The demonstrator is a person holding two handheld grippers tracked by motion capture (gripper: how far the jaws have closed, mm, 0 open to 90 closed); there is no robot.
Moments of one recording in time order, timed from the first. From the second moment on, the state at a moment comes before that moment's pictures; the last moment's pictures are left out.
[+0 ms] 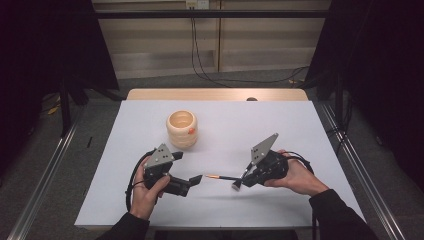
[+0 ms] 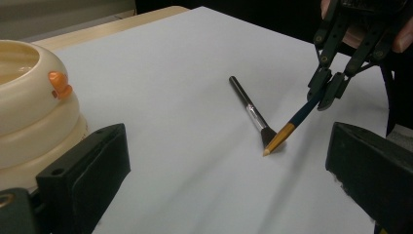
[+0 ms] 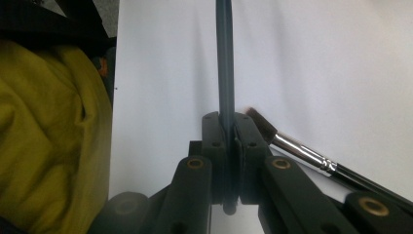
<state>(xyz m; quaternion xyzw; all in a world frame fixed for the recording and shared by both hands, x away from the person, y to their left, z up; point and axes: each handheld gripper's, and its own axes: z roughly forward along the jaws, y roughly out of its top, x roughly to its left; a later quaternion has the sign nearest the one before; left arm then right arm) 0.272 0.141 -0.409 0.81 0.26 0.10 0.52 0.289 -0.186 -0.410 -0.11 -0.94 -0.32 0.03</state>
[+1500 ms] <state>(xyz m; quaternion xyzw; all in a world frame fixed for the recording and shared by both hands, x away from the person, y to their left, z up) 0.266 0.144 -0.403 0.78 0.25 0.10 0.56 0.275 -0.215 -0.411 -0.18 -0.80 -0.58 -0.02</state>
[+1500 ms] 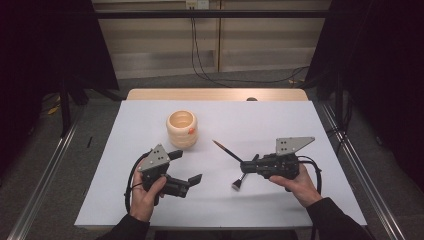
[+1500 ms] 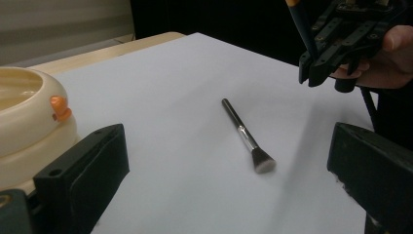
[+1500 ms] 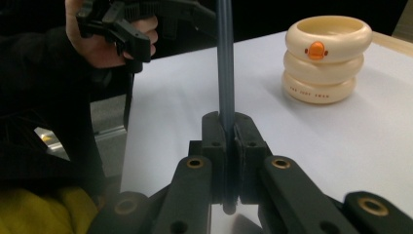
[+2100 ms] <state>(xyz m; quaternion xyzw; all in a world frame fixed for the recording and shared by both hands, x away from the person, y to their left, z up) 0.262 0.135 -0.399 0.78 0.24 0.12 0.57 0.274 -0.205 -0.416 -0.16 -0.79 -0.59 -0.01</state>
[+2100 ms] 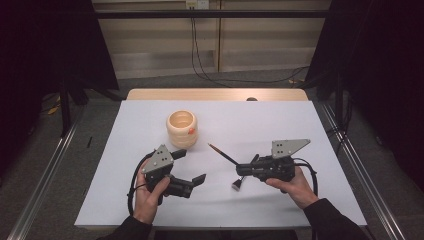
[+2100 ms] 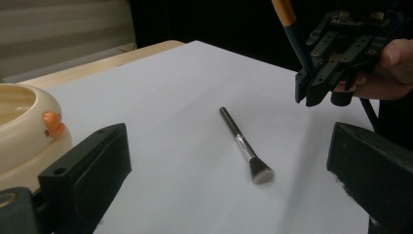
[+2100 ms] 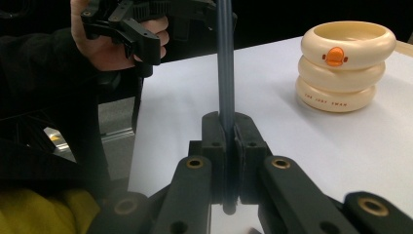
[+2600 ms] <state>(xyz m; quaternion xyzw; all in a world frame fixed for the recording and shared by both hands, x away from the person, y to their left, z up) 0.260 0.115 -0.396 0.78 0.23 0.12 0.57 0.274 -0.202 -0.418 -0.16 -0.79 -0.59 -0.01</state>
